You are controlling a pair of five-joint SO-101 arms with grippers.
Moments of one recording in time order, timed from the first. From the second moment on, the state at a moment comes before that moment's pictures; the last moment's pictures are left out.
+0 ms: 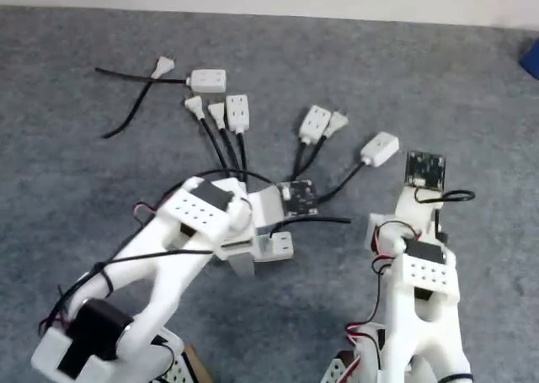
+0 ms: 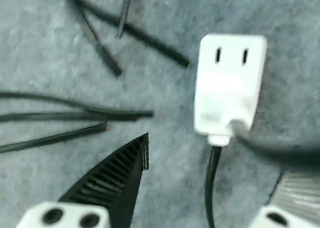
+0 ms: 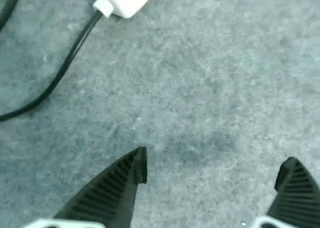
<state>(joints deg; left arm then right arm) 22.8 -12.6 44.4 50.6 -45.1 7.9 -41.2 71.6 34.1 6.2</state>
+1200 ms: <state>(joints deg) 25.9 1.0 42.6 37.7 -40.2 5.5 -39.5 71.7 32.2 7.1</state>
